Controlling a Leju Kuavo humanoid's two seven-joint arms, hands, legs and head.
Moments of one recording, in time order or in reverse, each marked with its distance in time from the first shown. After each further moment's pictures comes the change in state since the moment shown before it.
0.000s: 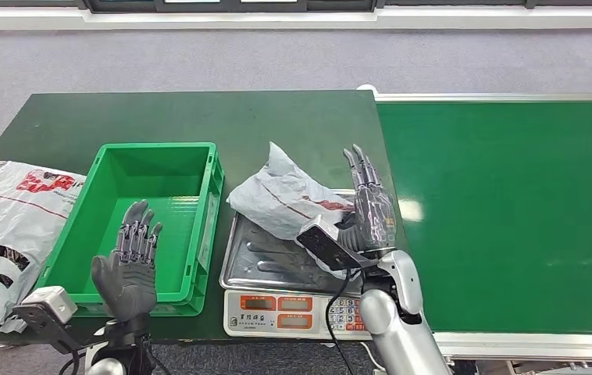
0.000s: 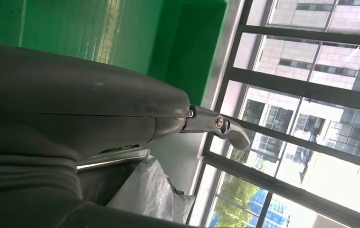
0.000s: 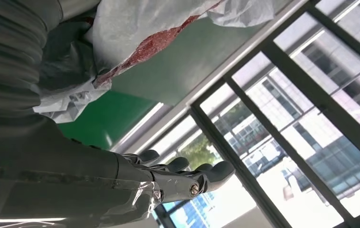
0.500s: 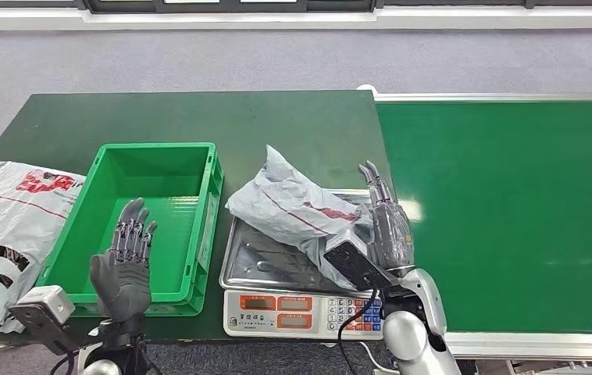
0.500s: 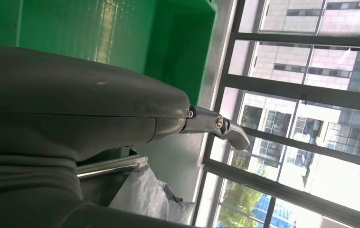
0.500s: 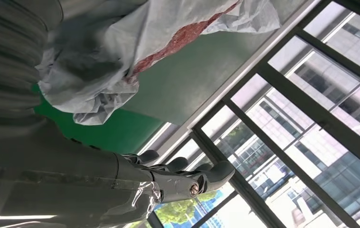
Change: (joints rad) left arm 0.009 0.005 0.002 -0.043 -0.066 0.014 0.025; right arm 0.125 -0.058 -0.018 -0.202 -0.149 0.137 0.018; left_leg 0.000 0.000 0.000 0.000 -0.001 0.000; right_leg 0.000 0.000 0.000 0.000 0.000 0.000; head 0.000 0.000
